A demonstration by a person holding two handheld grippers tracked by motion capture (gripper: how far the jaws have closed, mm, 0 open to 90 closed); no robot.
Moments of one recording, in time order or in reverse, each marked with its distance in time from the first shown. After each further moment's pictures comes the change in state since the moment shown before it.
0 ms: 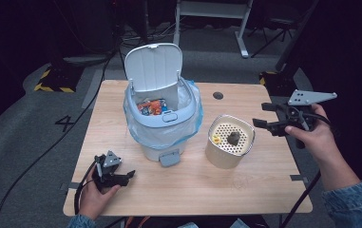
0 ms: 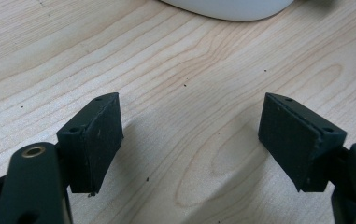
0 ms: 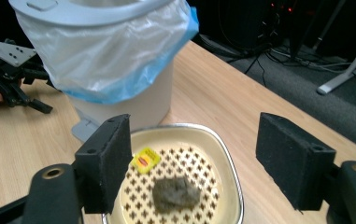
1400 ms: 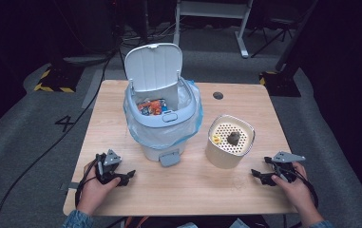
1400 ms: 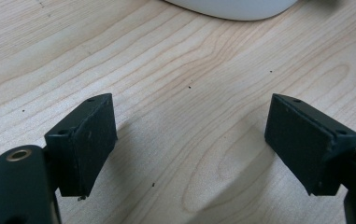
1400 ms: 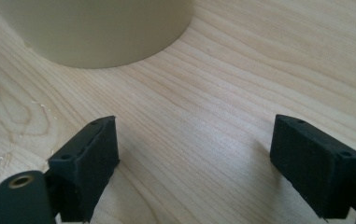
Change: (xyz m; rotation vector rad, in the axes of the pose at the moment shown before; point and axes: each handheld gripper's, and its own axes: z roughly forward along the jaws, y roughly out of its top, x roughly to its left) left arm 0.003 0.002 0.001 0.013 0.003 0.002; right arm 0.012 -0.222 0.052 0.232 -0.201 0.180
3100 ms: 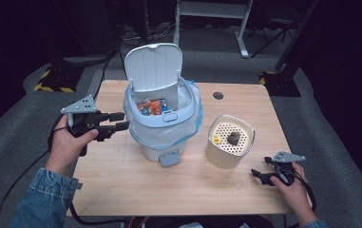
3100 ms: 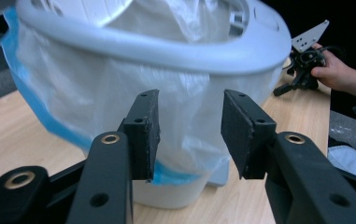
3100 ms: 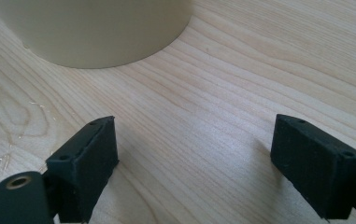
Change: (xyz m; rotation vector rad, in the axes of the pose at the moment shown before) left arm 0.044 0.144 -0.122 -0.342 -0.323 0.111; right arm 0.000 0.000 0.000 0.002 0.000 0.001
